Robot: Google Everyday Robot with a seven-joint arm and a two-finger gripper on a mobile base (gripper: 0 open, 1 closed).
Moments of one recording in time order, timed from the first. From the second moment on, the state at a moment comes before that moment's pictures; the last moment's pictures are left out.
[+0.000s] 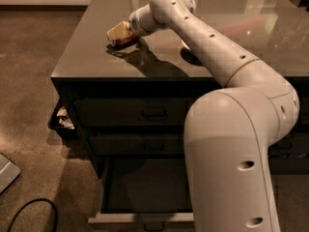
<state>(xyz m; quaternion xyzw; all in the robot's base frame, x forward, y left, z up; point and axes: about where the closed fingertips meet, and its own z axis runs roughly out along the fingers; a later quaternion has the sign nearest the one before) 0.871 0.083 0.870 -0.27 0.83 0.22 0.44</state>
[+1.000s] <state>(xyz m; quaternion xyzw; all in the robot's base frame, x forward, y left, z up) 0.844 0.059 0.900 -0.27 0.83 0.20 0.46</state>
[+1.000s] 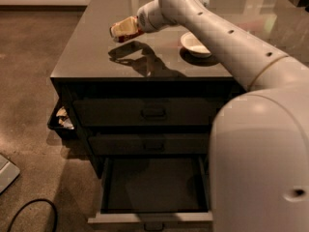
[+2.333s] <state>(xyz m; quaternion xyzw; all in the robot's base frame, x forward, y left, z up) 0.644 -0.024 0.921 -0.30 0.83 0.23 0.42</state>
